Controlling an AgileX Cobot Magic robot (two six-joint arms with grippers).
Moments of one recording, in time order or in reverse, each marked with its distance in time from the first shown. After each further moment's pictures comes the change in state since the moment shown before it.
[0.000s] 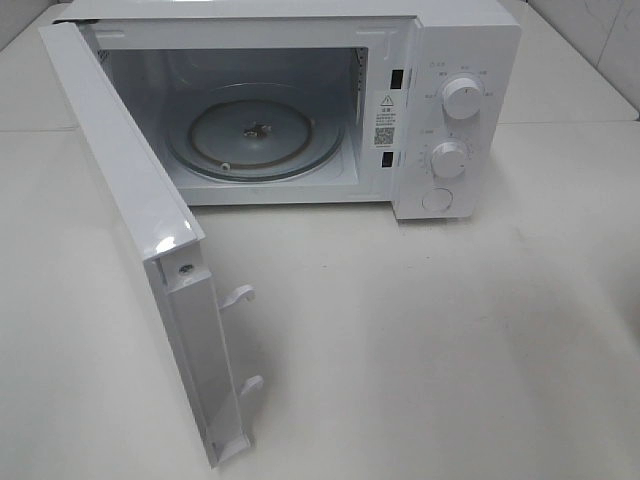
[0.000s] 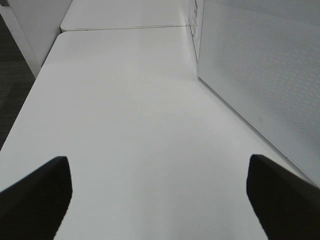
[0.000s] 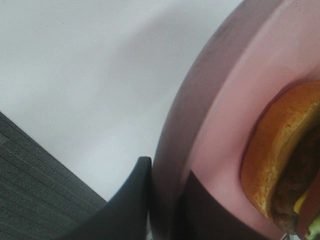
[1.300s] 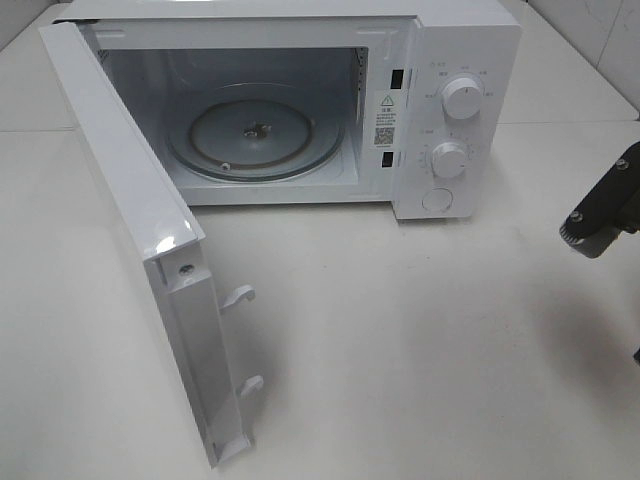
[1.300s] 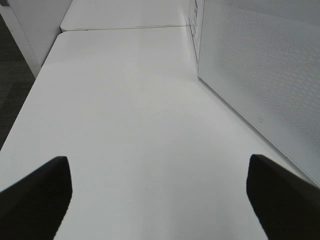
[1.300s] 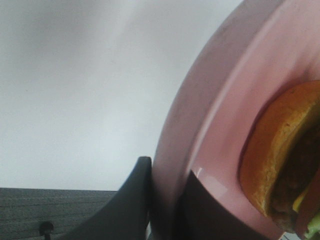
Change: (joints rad) left arm 0.000 0.000 0.000 0.000 0.000 0.000; right arm 0.000 0.497 -0.180 -0.052 0.049 0.666
